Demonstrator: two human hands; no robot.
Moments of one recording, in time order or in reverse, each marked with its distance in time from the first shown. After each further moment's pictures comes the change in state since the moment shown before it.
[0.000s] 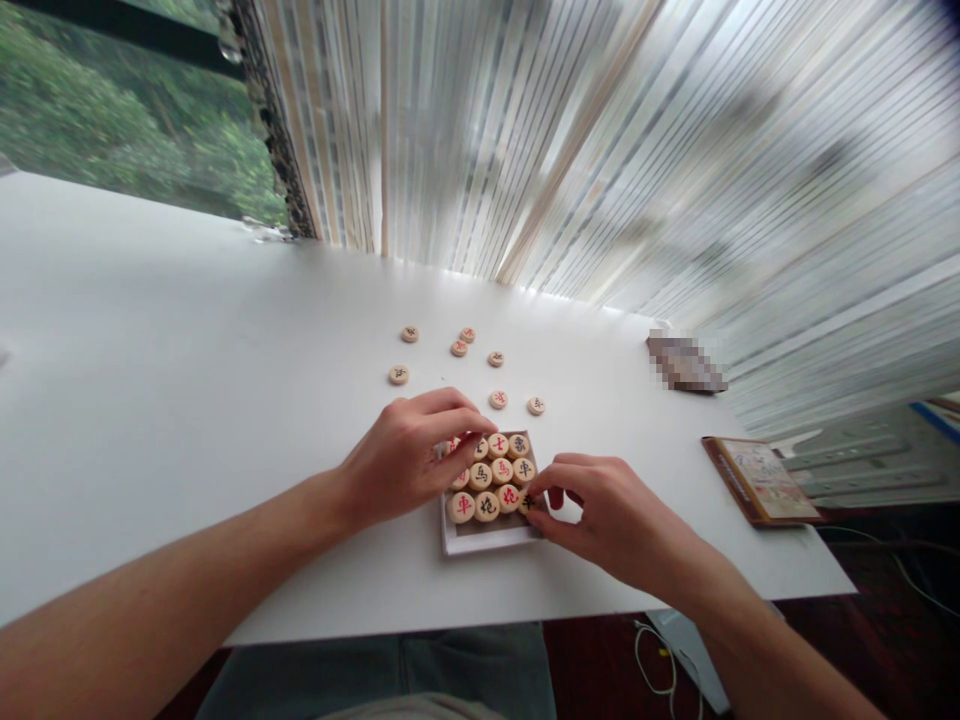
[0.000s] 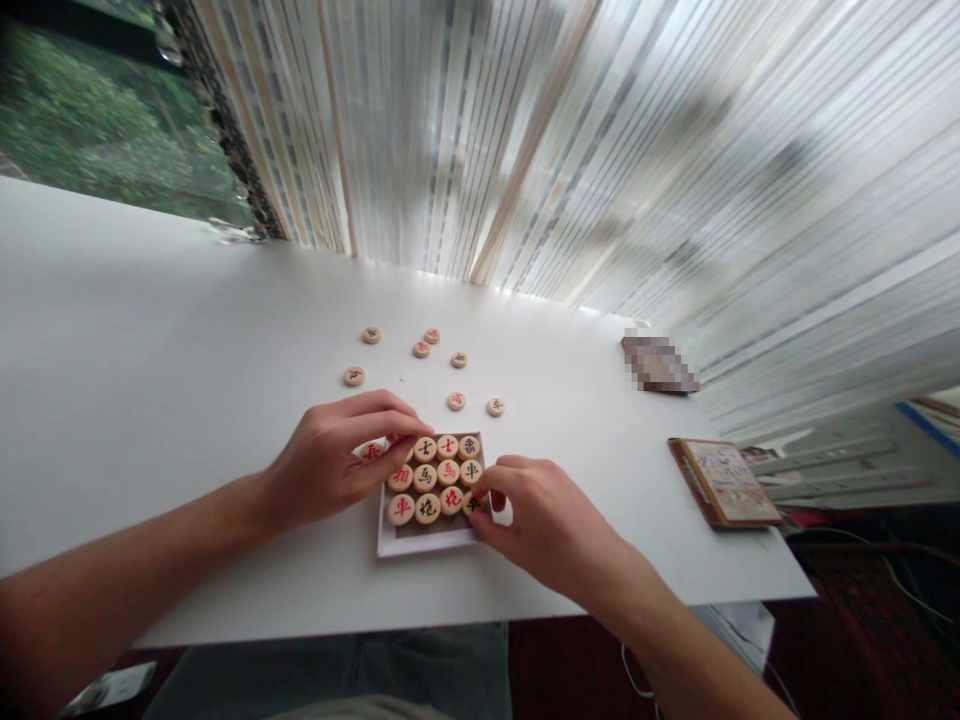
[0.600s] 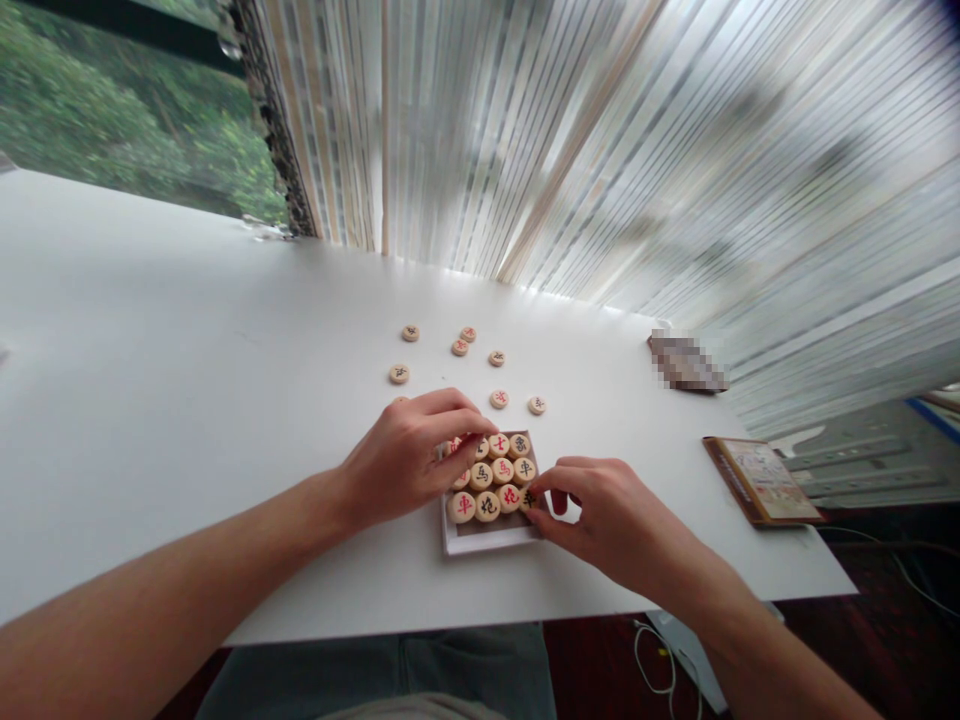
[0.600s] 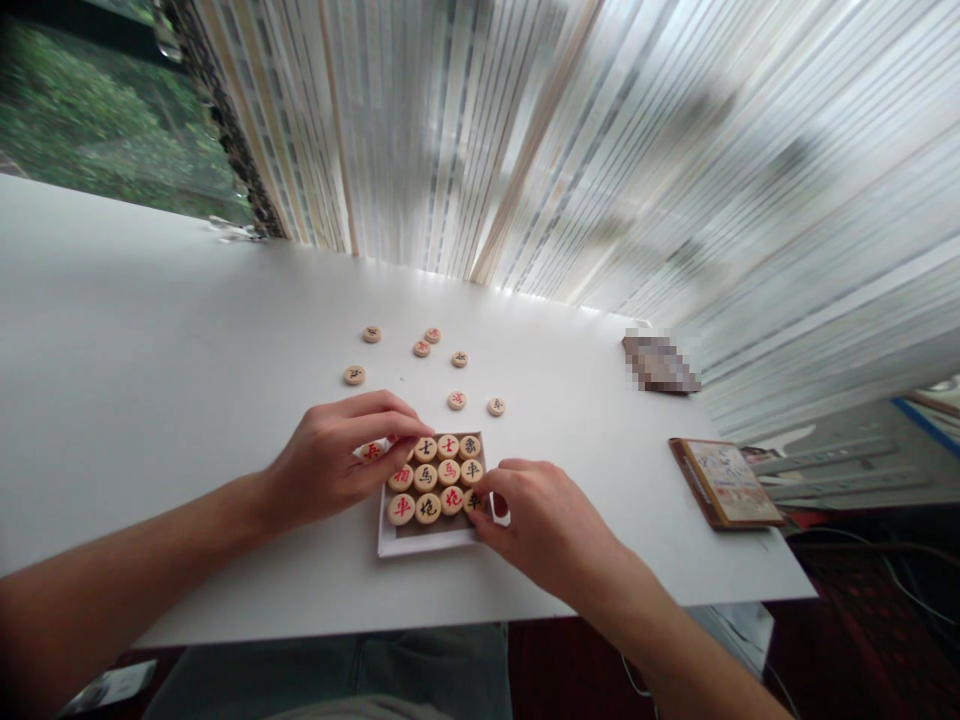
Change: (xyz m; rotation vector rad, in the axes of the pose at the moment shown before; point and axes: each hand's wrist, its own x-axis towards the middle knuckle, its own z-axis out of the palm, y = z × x) left_hand 0.001 0.001 -0.001 -0.002 -0.001 0.010; right_hand 0.003 -0.005 0.001 -0.102 -0.008 0.015
